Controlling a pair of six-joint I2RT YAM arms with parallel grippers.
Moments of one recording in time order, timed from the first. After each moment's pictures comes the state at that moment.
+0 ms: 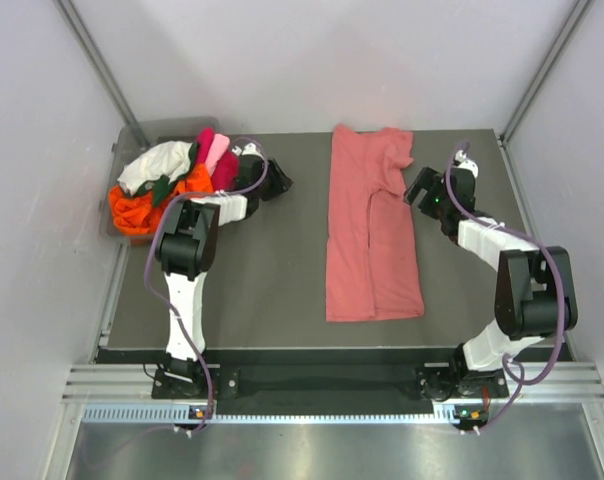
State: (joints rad) left arm -0.25 2.22 1.44 0.29 0.13 -0.66; right arm 0.09 1.60 0.91 0.14 0.02 0.52
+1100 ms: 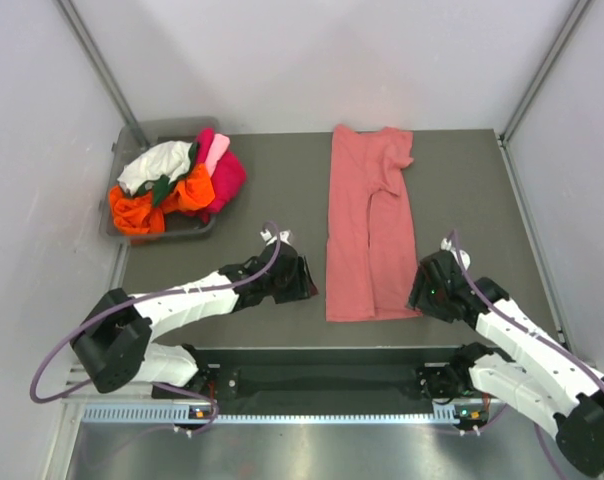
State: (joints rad) left arm -0.82 1.33 0.70 -0.21 -0.01 -0.91; right arm 0.50 0.85 0.55 -0.78 0.20 0.78
